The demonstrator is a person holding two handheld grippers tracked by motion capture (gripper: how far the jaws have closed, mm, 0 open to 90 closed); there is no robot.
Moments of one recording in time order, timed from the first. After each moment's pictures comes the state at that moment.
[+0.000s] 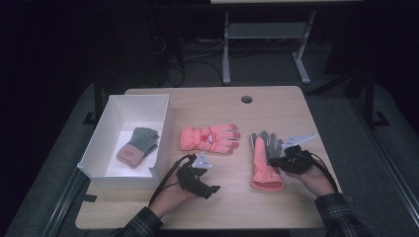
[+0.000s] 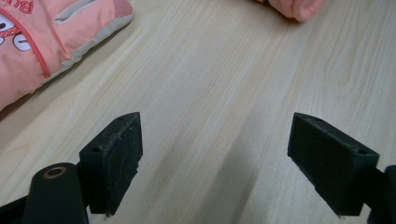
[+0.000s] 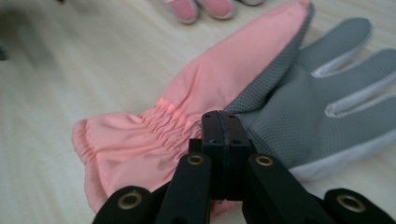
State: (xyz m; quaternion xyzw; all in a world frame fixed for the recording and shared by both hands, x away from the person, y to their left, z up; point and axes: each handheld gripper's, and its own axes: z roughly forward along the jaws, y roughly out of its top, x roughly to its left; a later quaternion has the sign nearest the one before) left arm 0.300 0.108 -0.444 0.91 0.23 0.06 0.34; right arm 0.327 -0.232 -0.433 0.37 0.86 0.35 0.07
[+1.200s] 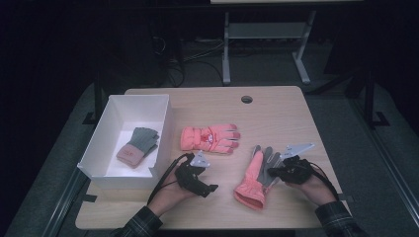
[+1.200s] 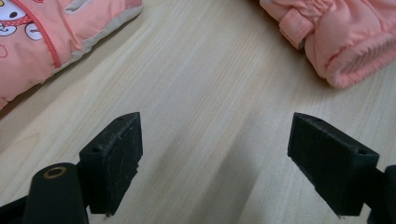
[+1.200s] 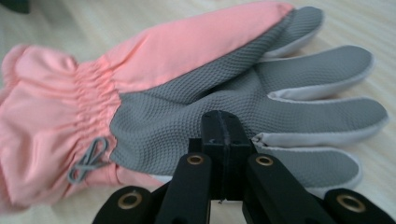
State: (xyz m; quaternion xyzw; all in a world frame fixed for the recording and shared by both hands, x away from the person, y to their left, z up) left arm 0.304 0.113 -0.444 0.91 0.24 0.06 0.34; right arm 0.307 -0.228 -0.445 0.34 0.87 0.34 0.06
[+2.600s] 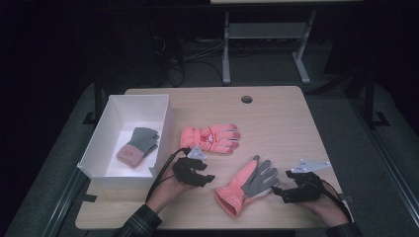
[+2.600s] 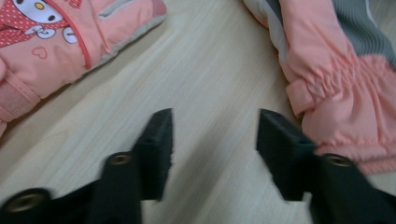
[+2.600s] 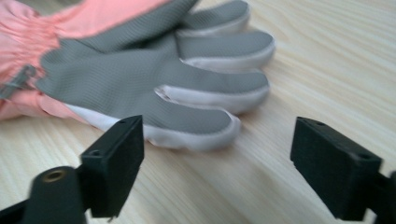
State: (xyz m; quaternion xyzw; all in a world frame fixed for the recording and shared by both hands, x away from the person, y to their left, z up) left arm 0.320 0.118 -0.432 0.90 0.28 0.05 0.34; right arm 0.259 -0.244 -0.451 0.41 0.83 0.36 0.12
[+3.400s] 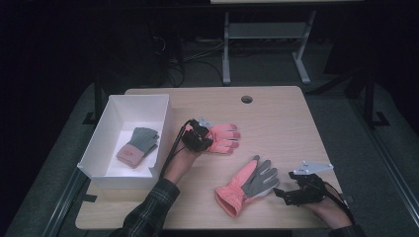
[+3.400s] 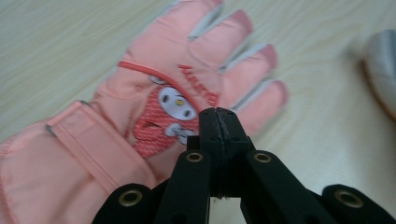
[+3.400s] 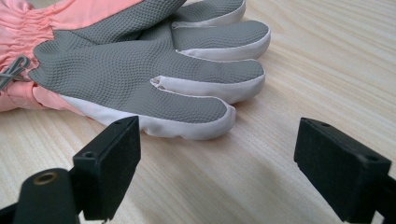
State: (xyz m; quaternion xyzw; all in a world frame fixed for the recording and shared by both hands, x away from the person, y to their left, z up) left arm 0.402 0.093 -0.423 0.87 0.35 0.13 0.31; right arm 0.255 -0.249 -0.454 0.42 0.83 0.36 0.11
